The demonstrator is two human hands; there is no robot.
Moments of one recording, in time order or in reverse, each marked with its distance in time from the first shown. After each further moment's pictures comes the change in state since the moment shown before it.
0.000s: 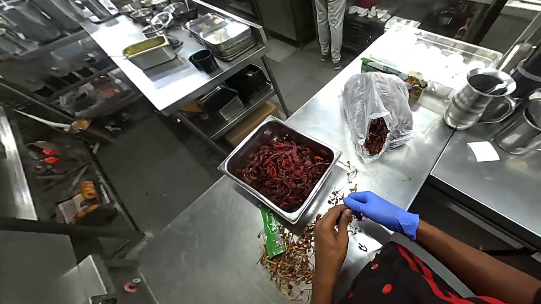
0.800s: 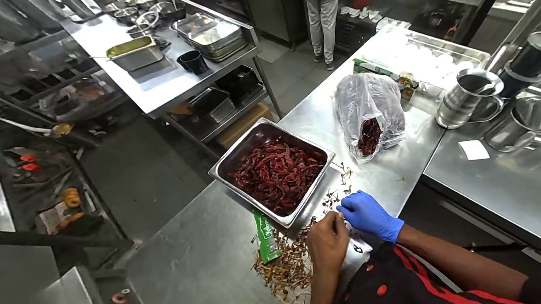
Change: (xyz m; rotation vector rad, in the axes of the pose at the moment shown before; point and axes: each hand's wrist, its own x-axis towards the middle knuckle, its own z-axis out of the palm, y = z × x) left_hand 0.000 0.011 0.004 0.445 0.077 -0.120; right_hand 0.014 0.030 0.016 -0.863 0.351 -0.363
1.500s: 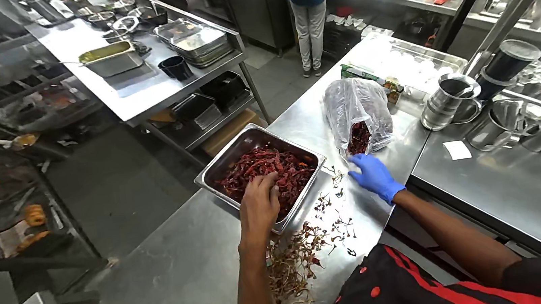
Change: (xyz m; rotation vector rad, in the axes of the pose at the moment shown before) left_hand 0.114 -0.053 -0.094 0.217 -0.025 0.223; right_hand 0.051 0.086 -0.053 -0.207 0.023 0.268
